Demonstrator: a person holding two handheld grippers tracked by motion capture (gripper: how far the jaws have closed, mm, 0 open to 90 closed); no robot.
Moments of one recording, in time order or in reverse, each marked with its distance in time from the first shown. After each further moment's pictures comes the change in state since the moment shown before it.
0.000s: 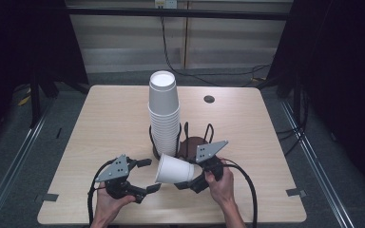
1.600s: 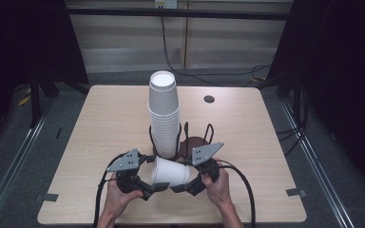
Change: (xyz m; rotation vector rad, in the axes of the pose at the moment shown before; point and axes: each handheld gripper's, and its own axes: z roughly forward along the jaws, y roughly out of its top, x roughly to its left) left arm 0.011 0.007 0.027 -0.007 -0.106 -0.035; right arm 0.003 0.003 0.010 -0.019 0.057 -0.054
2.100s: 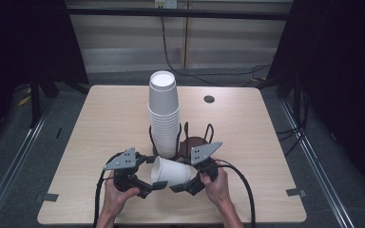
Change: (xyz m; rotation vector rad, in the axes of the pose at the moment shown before) left arm 0.003 0.002 -0.005 0.002 -0.024 -0.006; right arm -0.004 -0.002 0.004 0.000 0.002 0.016
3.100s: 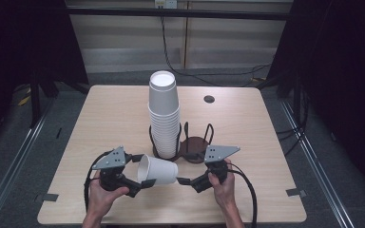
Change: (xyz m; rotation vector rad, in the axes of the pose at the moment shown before) left arm 0.000 0.007 -0.037 0.089 0.121 -0.005; right arm 0.008 -0.013 -0.024 -0.162 -0.233 0.033
